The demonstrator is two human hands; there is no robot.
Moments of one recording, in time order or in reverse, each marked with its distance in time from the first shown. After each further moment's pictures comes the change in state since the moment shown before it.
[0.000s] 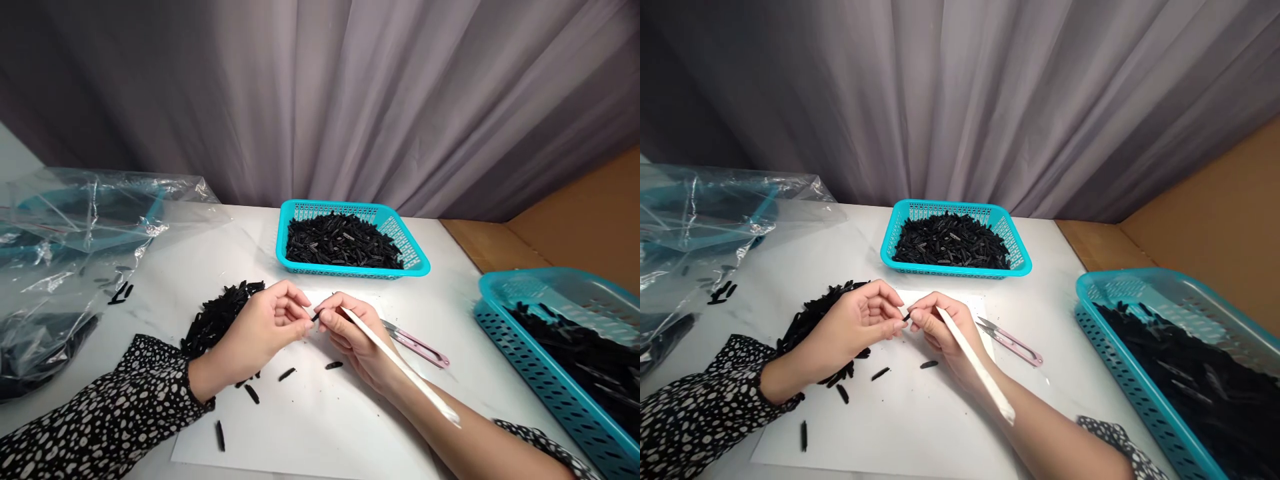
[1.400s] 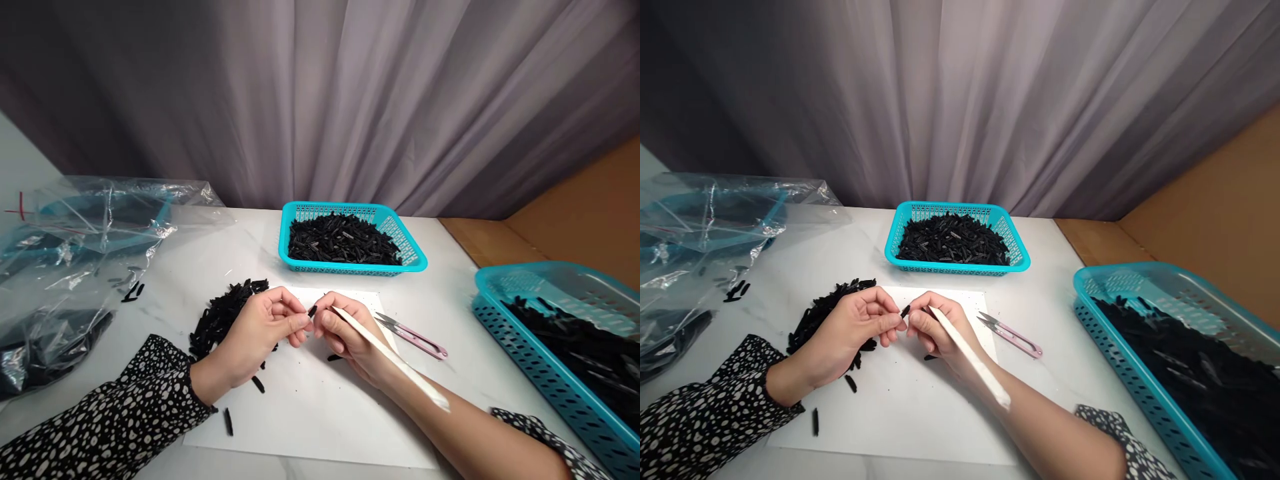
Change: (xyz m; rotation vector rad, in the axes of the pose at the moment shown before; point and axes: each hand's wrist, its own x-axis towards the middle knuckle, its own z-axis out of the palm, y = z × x) left_hand -0.012 -0.006 0.008 -0.289 0.044 -0.062; right_hand -0.005 0.006 0.004 -0.043 -0.095 0.002
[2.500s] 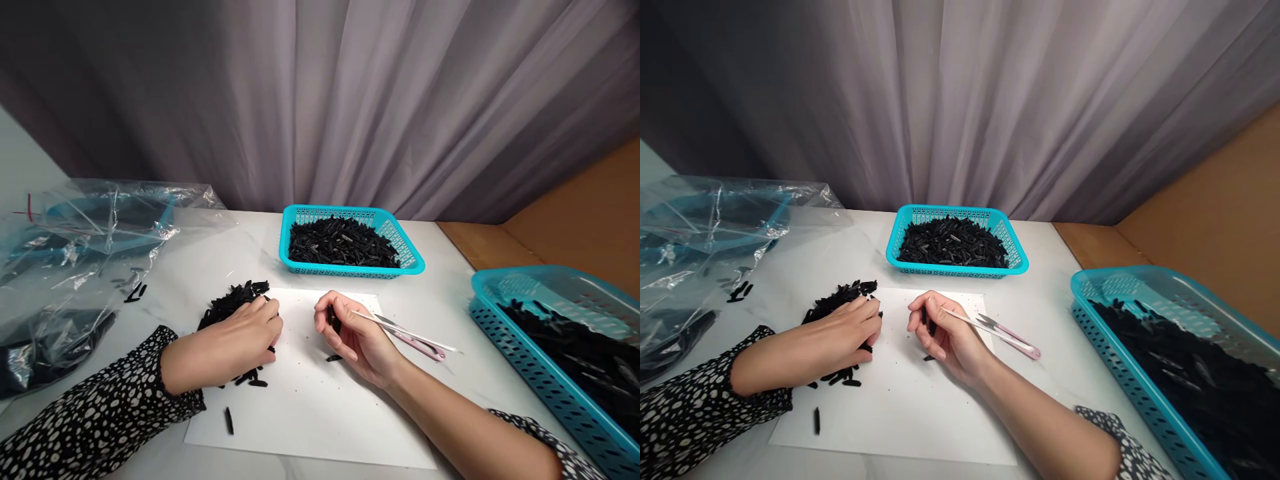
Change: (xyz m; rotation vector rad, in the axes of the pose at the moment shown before) left_hand -0.016 0.031 -0.038 1.303 -0.454 0.189; right_hand 0.001 -0.009 -0.002 0.229 -0.079 0.054
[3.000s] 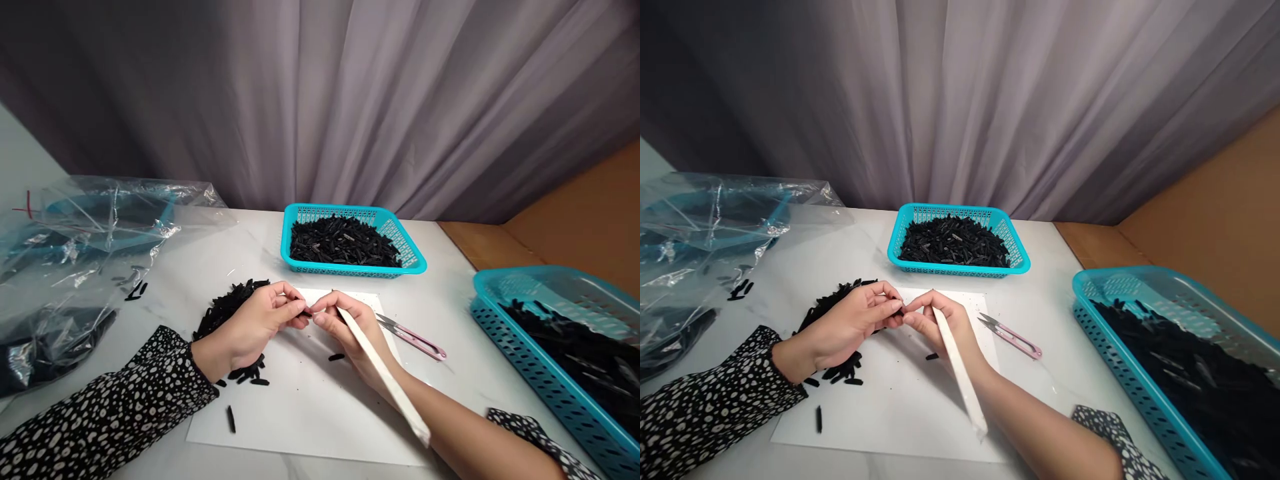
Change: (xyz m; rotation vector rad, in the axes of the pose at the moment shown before) left_hand 0.038 0.011 0.025 -1.374 0.366 -0.239; right_hand 0.001 0.008 0.006 -0.564 0.244 -0.212
